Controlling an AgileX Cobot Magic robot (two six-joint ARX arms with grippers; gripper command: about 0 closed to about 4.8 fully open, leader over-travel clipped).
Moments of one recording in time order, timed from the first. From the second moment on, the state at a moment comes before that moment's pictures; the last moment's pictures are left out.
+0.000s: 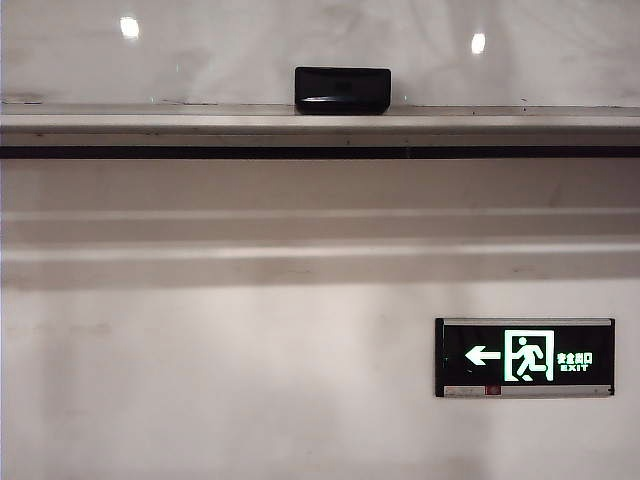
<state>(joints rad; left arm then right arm) -0.49 0.94 1.28 -0.11 0.24 0.03 0.30 1.67 2.13 -0.26 0.12 -0.21</state>
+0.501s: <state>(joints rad) -0.49 0.94 1.28 -0.11 0.24 0.03 0.30 1.67 2.13 -0.26 0.13 -0.21</state>
